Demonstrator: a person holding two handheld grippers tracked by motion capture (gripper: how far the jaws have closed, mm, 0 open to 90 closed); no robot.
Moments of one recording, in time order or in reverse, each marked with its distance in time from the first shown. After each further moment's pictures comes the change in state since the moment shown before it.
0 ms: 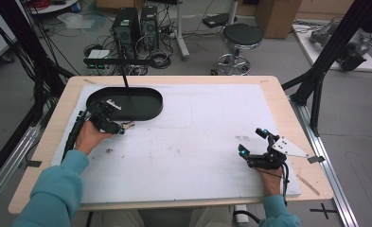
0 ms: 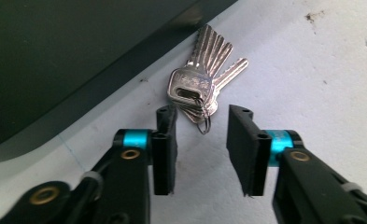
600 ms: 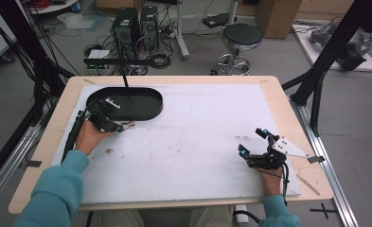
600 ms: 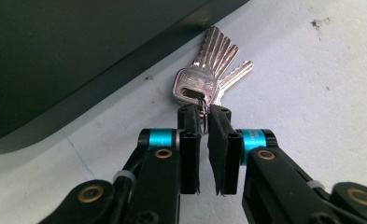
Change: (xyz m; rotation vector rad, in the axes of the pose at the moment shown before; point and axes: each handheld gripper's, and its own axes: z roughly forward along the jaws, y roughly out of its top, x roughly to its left) left arm 0.003 0.000 -0.001 -0.003 0.003 -0.045; right arm 0.000 0.000 0.000 0.002 0.001 0.005
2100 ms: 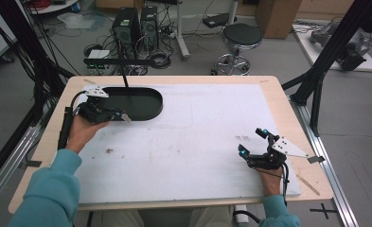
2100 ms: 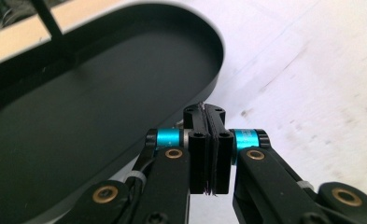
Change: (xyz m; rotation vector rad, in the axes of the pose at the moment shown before) left arm 0.002 0.007 -0.055 -0.374 -0.105 0.085; right arm 0.000 0.000 0.000 0.001 -0.001 -0.003
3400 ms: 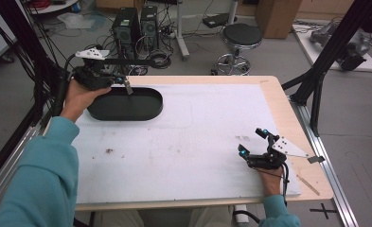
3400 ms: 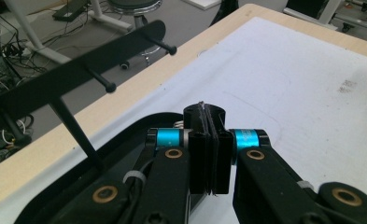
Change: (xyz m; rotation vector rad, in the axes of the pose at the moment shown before) left arm 0.012 0.097 -0.031 -0.154 -0.030 0.075; right arm 0.000 0.000 0.000 0.000 0.001 0.000
